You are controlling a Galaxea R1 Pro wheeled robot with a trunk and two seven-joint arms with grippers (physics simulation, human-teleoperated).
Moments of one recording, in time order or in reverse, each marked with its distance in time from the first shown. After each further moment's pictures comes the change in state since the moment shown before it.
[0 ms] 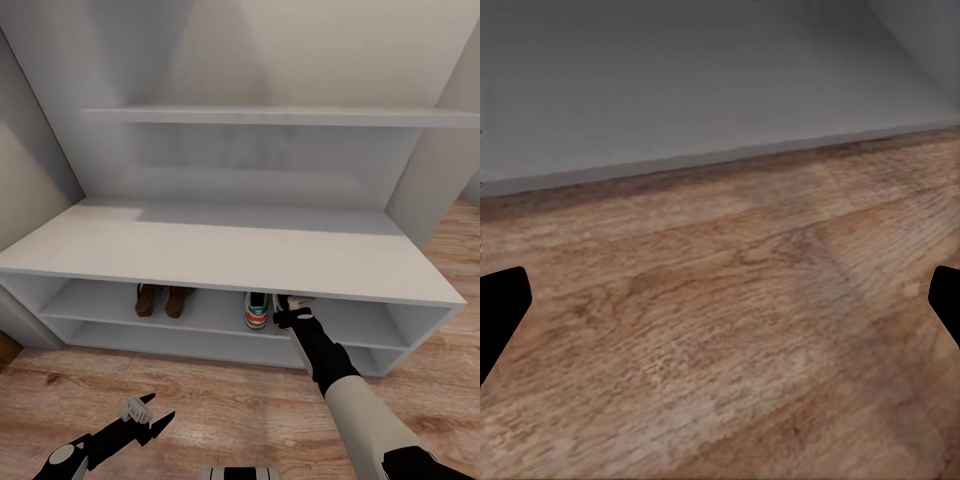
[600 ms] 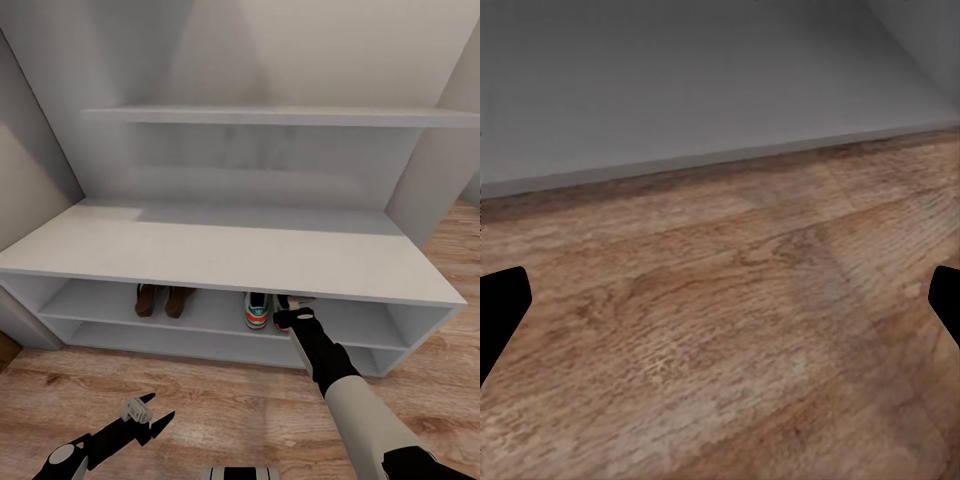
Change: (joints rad) left arm 0.000 0.001 0.000 0.000 0.000 -0.001 0.000; right arm 0.000 0.000 0.000 0.001 -0.001 0.000 -0.001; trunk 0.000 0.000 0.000
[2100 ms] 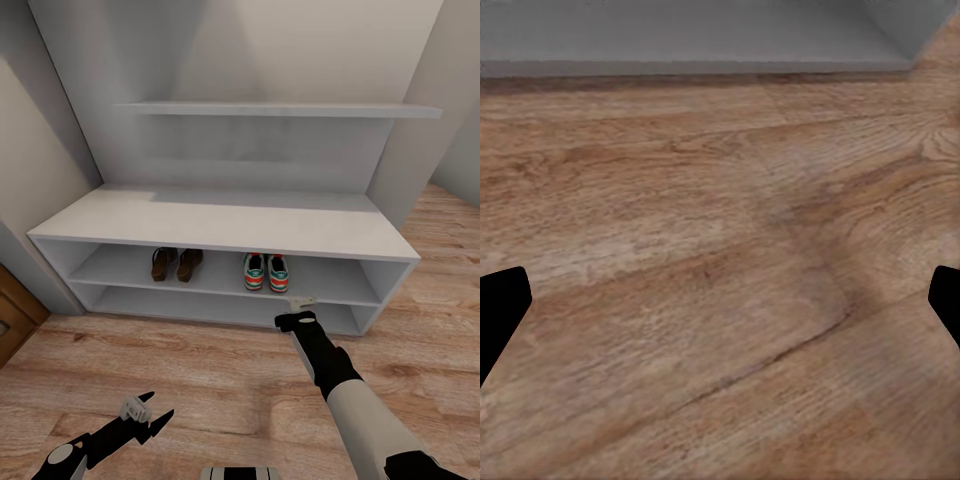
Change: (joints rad) left arm 0.000 0.001 0.009 -0.003 0.000 -0.008 0.000; right arm 0.017 -0.008 -0.003 0.002 0.002 -0.005 -0.001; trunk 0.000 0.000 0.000
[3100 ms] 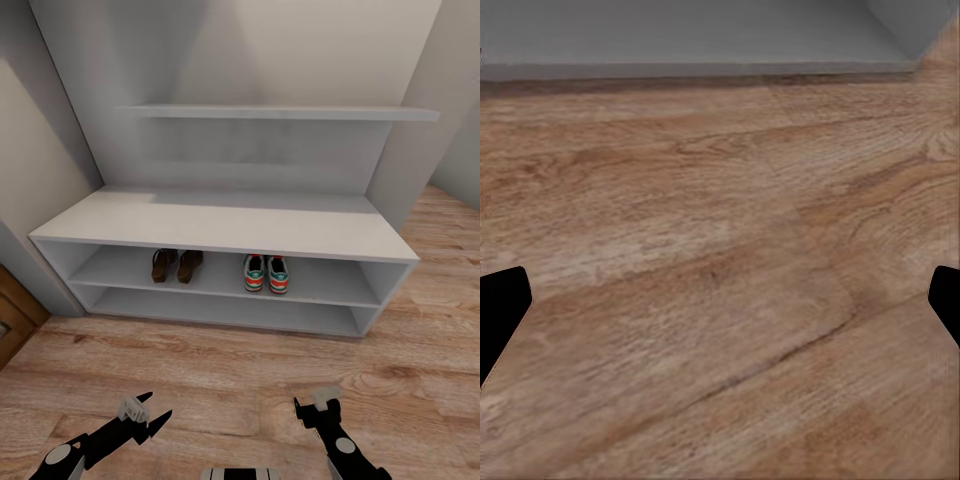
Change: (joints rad) left arm 0.001 0.007 0.002 0.001 0.001 0.004 0.001; right arm 0.348 -0.120 -0.002 0.295 -0.004 -0.692 0.091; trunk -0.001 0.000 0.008
